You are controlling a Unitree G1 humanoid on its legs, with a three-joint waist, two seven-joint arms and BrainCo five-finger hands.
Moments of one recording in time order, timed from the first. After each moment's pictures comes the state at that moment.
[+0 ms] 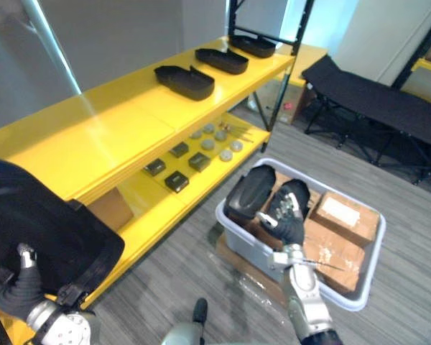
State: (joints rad) left arm 0.41 -0.09 0.45 -0.36 -0.11 -0.31 0.61; right arm 0.04 -0.04 0.16 0.15 0.22 -0.30 -0.13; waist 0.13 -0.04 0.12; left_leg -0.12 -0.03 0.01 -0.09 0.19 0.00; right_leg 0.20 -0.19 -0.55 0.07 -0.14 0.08
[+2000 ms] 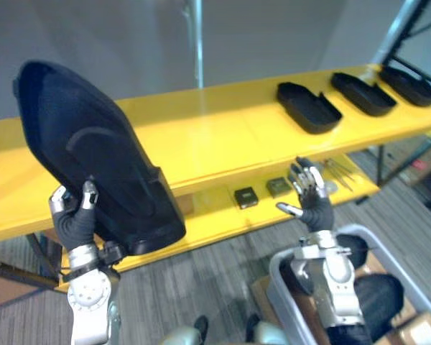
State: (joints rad) left arm 0.26 0.06 0.19 -0.32 -0.11 -0.29 0.30; right arm -0.02 -0.18 0.06 -0.01 0.33 -0.40 0.19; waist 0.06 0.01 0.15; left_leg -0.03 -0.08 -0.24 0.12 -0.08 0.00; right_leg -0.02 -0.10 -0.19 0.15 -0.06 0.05
